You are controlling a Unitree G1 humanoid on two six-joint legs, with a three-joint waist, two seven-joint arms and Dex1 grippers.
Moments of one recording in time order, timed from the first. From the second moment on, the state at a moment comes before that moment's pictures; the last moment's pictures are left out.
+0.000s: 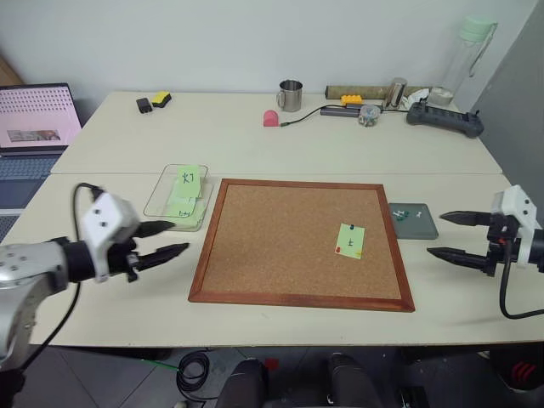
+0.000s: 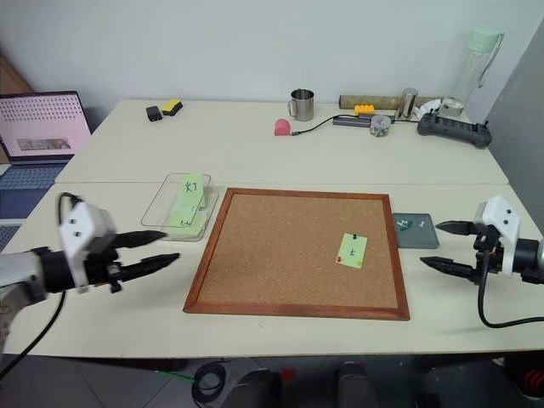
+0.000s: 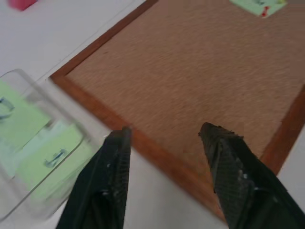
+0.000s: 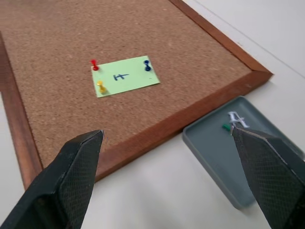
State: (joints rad) left arm -0.05 0.95 0.27 -0.37 -0.48 0.52 -1.03; right arm -0.19 -1.01 -0.23 0.02 0.44 0.36 1.23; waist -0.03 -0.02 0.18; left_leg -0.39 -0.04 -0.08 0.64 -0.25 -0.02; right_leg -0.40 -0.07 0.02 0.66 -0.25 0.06
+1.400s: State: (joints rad) left arm -0.40 0.43 -0.28 0.14 -0.15 0.15 -0.95; right arm -0.61 -0.60 0.15 0.42 0.17 0.24 1.04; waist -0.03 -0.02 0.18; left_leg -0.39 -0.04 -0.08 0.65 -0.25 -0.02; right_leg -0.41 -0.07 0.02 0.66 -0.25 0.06
